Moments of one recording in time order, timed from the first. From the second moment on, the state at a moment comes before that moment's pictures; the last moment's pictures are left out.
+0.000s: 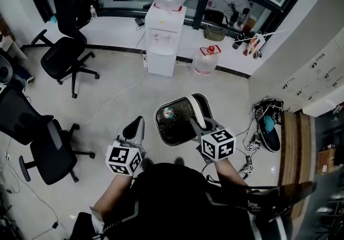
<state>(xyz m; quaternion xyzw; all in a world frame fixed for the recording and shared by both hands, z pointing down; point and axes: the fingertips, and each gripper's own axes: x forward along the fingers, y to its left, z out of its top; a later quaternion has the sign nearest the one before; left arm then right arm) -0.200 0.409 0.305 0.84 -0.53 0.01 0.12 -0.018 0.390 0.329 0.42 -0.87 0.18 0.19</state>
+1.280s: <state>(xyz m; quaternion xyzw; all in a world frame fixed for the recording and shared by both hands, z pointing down) -0.260 0.310 0.323 0.84 -0.52 0.01 0.13 -0.055 0.285 0.329 0.45 -0.86 0.17 0.18</state>
